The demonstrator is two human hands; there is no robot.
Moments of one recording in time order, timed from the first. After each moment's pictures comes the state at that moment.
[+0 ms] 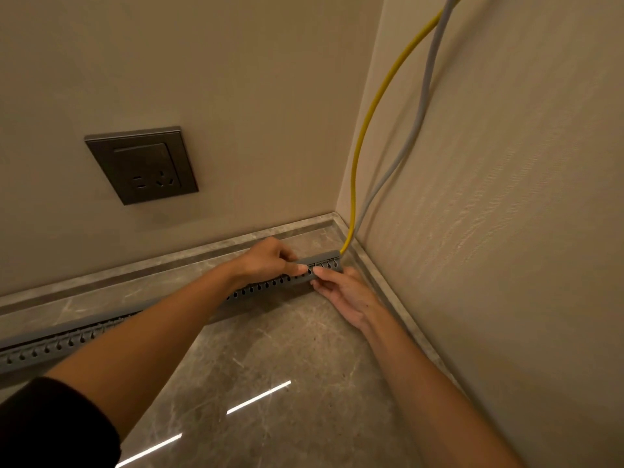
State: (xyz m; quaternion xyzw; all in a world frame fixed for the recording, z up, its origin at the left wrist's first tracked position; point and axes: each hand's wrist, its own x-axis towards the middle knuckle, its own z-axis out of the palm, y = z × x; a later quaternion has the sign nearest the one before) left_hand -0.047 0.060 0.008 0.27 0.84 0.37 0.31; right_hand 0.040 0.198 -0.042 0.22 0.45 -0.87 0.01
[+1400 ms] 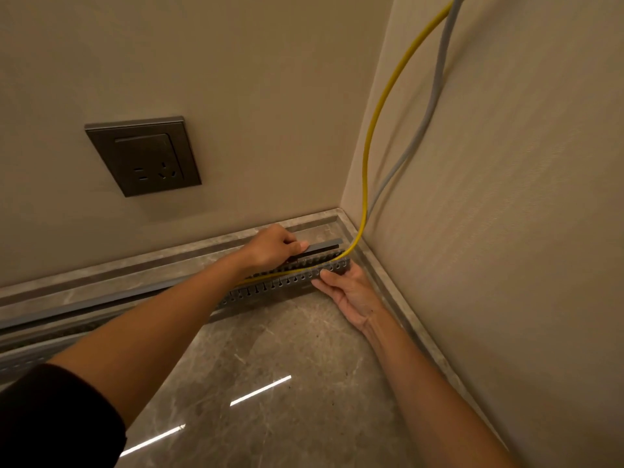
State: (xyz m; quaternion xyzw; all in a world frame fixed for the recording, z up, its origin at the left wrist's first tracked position) left_hand -0.058 0.066 0.003 0.27 0.87 0.35 0.24; right_hand 0.044 0.199 -0.052 0.17 0.39 -0.90 0.00
